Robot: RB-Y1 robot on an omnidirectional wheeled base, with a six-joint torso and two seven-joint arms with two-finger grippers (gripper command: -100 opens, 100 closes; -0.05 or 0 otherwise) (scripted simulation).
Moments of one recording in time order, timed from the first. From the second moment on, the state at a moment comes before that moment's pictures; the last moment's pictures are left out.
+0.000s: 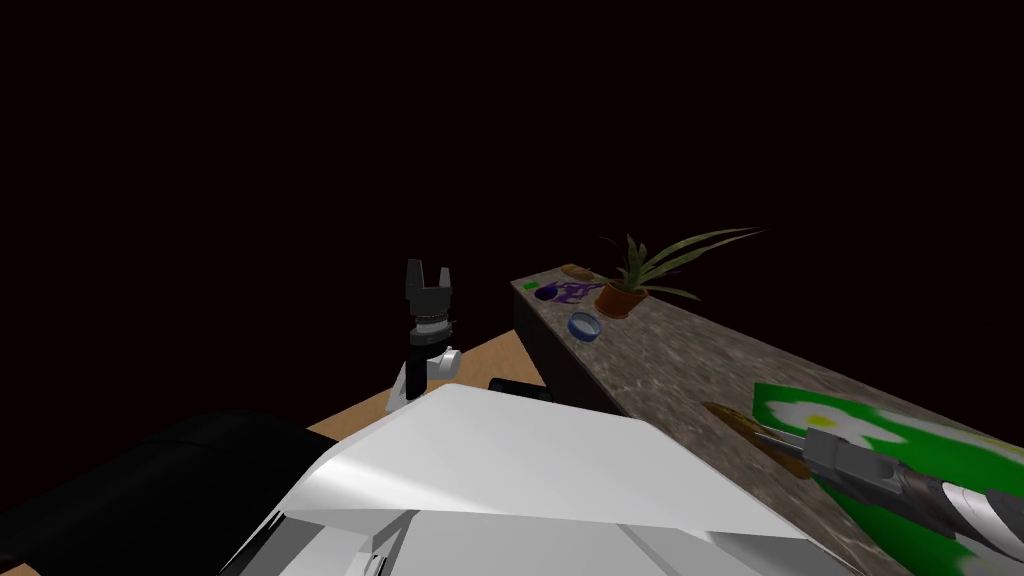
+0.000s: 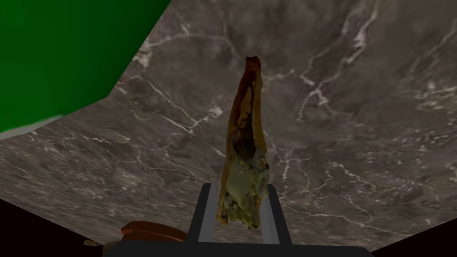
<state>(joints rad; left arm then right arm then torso) 0.45 0.00 0.01 -2.37 -0.07 -0.60 0.02 0.37 -1.40 0.21 -0.66 0.62 -1.15 0.44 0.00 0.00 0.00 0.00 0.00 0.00</state>
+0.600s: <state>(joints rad) 0.45 0.00 0.01 -2.37 -0.07 -0.60 0.02 0.38 -1.47 0.24 -0.83 0.60 -1.01 0.33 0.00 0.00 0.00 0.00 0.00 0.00</state>
